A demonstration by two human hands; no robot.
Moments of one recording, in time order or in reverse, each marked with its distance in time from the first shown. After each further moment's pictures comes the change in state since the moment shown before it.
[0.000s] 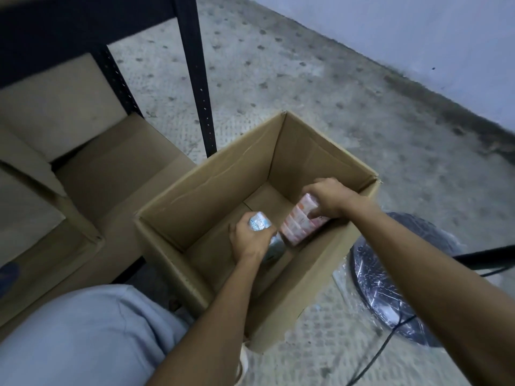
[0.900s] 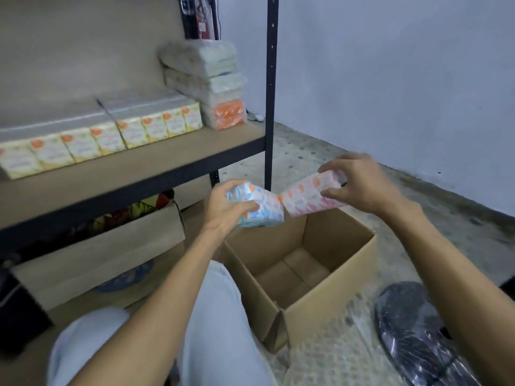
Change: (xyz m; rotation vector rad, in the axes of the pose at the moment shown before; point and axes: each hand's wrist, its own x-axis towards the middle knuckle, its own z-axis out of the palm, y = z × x) left_hand -0.167 0.122 -0.250 -0.146 0.128 0.666; right_hand -0.247 -0.099 -0.179 0.119 0.865 -0.281
